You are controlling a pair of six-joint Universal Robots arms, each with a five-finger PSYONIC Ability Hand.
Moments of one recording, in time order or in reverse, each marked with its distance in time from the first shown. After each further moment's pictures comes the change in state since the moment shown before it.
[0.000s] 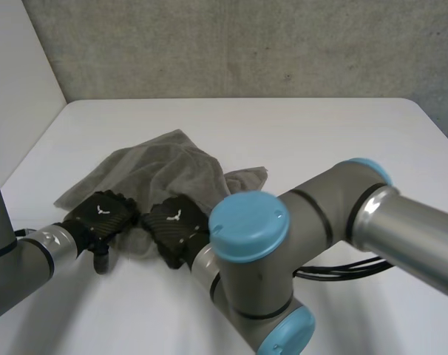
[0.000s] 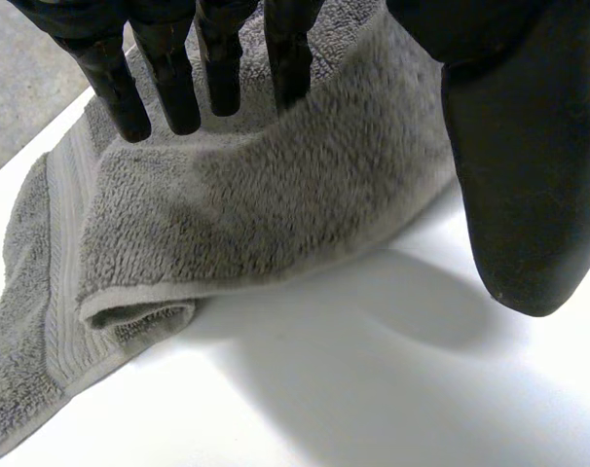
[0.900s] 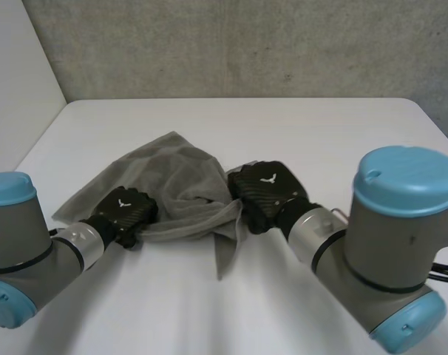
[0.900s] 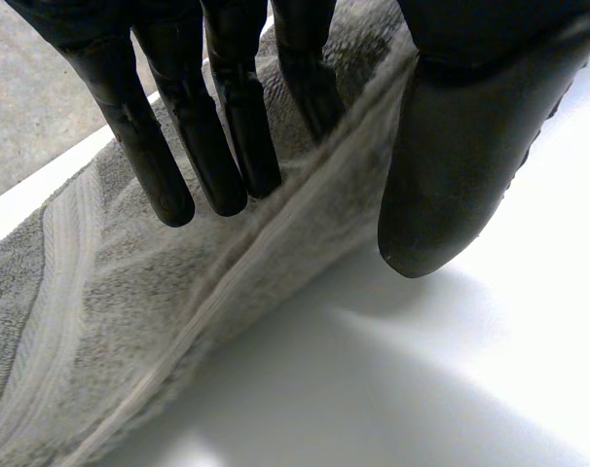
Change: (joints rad) left arm -0.098 -0.118 0.047 0.197 -0.011 -0.227; right arm -0.304 -0.388 0.407 -0.049 -0.082 0.042; left_hand 0.541 0.559 0.554 0.553 0.563; right_hand 0.000 0.000 0.018 0.001 0.000
